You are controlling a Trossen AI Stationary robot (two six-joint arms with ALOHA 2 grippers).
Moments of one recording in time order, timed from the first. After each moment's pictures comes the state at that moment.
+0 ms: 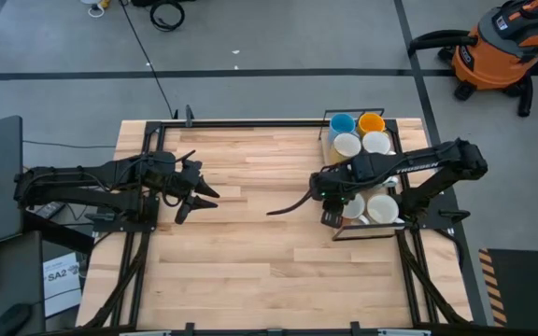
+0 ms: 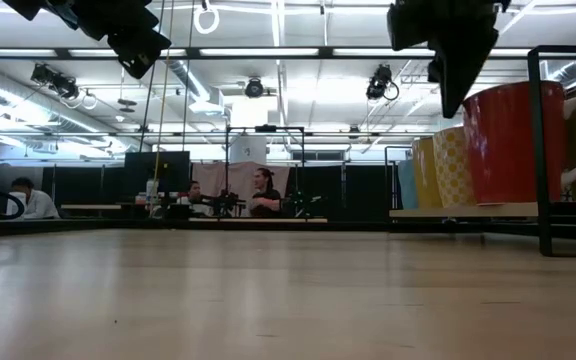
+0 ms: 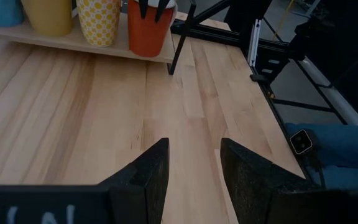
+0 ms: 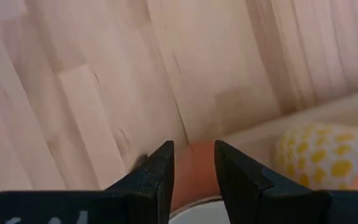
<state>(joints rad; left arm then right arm) 0.09 0.78 0.67 -0.31 0.26 -0.15 0.09 1.45 1.25 -1.14 0.02 0.42</state>
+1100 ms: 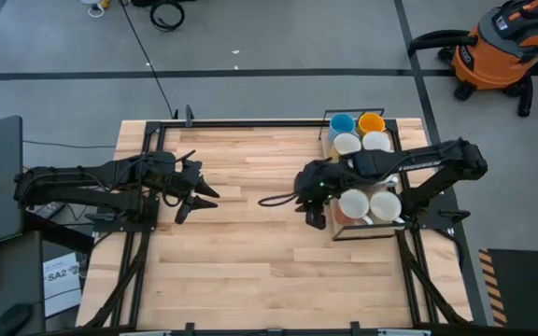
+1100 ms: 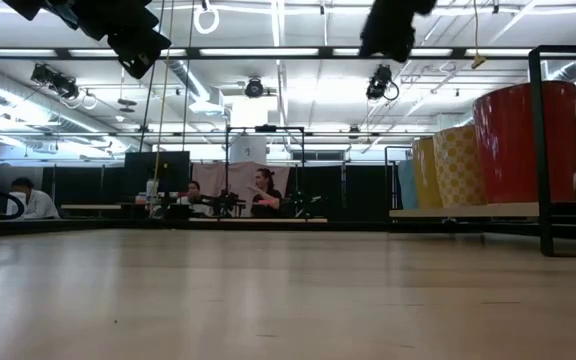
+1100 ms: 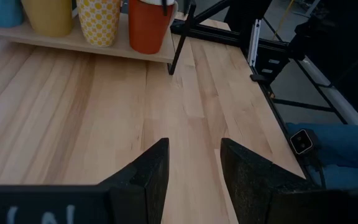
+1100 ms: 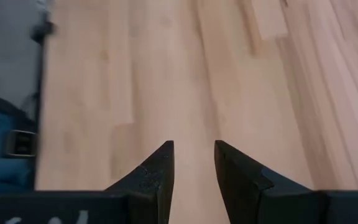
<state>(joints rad) 0.09 0.78 0.67 -0.31 0.26 -0.15 0.08 1.45 1.30 -0.76 -0.08 0.30</state>
